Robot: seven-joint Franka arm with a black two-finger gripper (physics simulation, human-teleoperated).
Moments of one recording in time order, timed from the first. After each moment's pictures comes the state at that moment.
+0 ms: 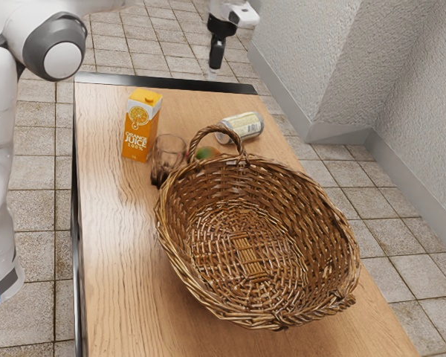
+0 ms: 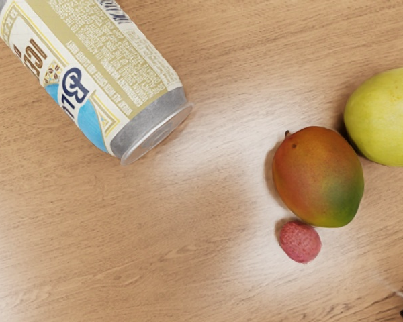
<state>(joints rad) -0.06 0.13 0.54 -1.41 -0.06 1.53 0.77</state>
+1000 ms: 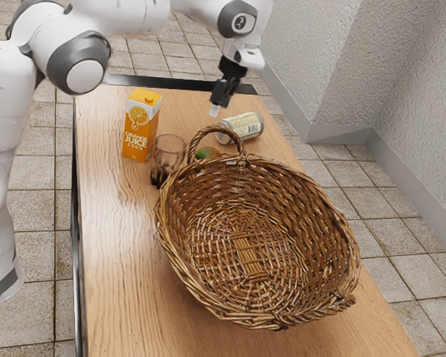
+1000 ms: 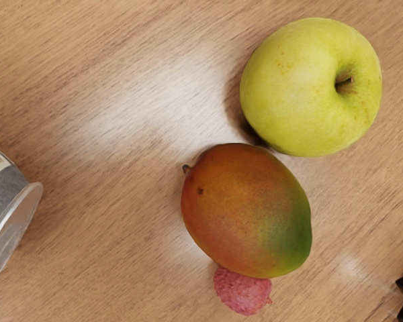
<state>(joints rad) -0.06 0.25 0.49 -1.46 -0.16 1.53 1.11</state>
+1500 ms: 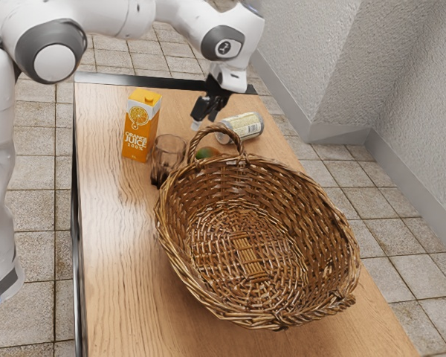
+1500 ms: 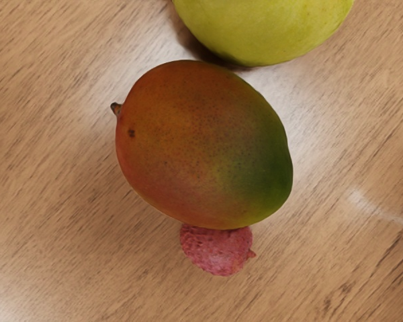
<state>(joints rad) -0.15 0.11 0.49 -1.74 0.03 1.70 1.16</state>
